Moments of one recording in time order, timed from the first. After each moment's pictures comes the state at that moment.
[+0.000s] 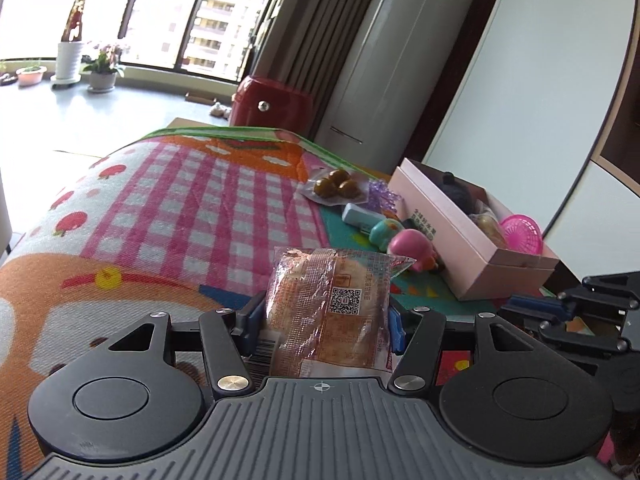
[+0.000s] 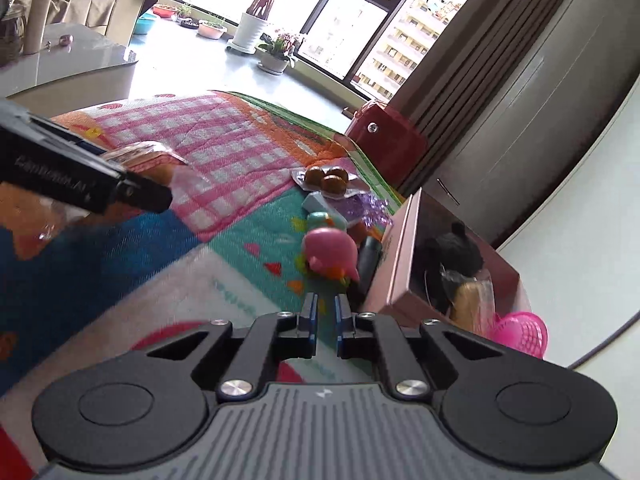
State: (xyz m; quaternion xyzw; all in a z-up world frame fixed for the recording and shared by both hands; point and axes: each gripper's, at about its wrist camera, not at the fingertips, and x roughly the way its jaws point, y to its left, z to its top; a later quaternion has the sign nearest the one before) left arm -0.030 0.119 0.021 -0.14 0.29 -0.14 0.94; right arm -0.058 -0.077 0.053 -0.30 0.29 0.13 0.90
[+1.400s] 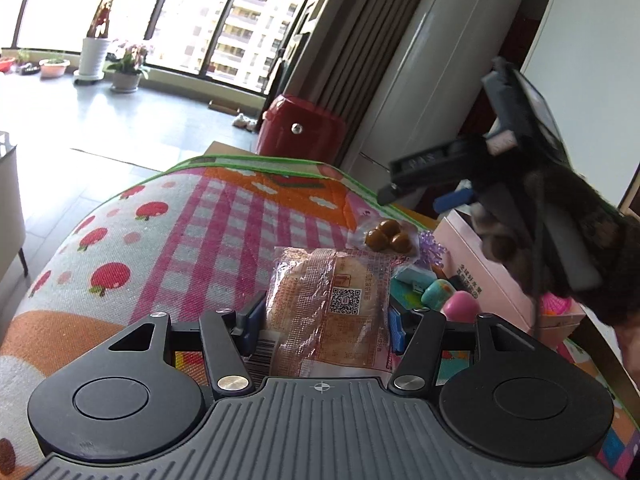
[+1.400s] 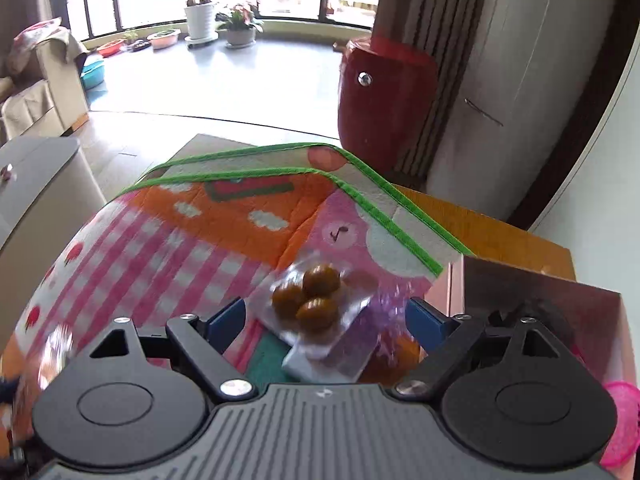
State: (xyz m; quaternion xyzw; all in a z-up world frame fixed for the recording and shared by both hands) left arm 0.008 0.174 0.026 -0.18 0.28 -0.11 0.94; right arm 0.221 -0.024 0.084 -0.09 0.44 0.11 0.89
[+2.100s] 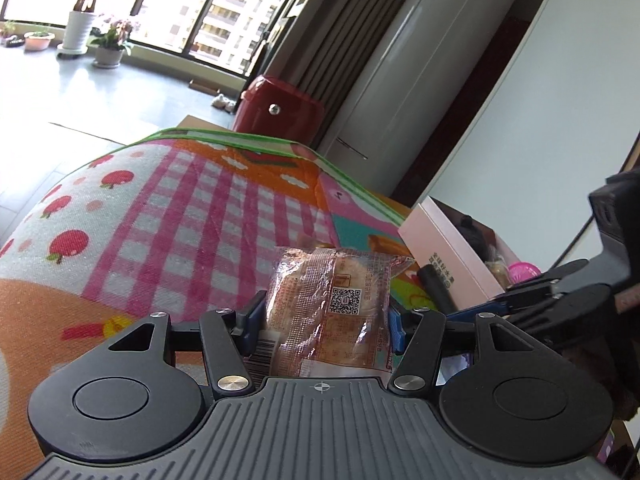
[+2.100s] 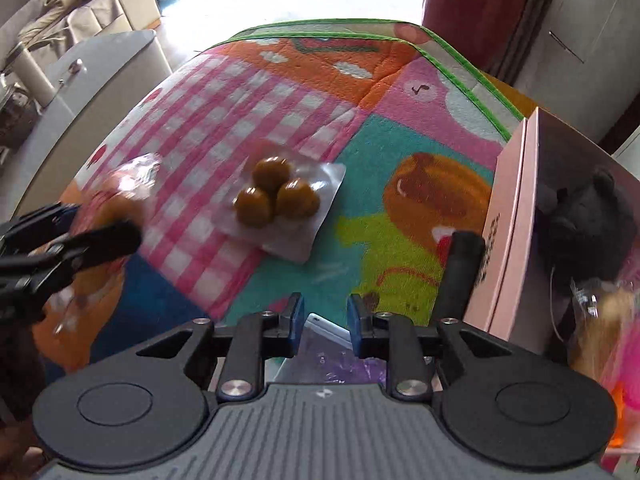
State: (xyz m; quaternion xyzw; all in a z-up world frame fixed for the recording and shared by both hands) left arm 0.011 0.157 0.019 -0.20 0.29 -0.14 0.92; right arm 0.089 -0.057 0.054 -0.15 0.52 0.24 0.81
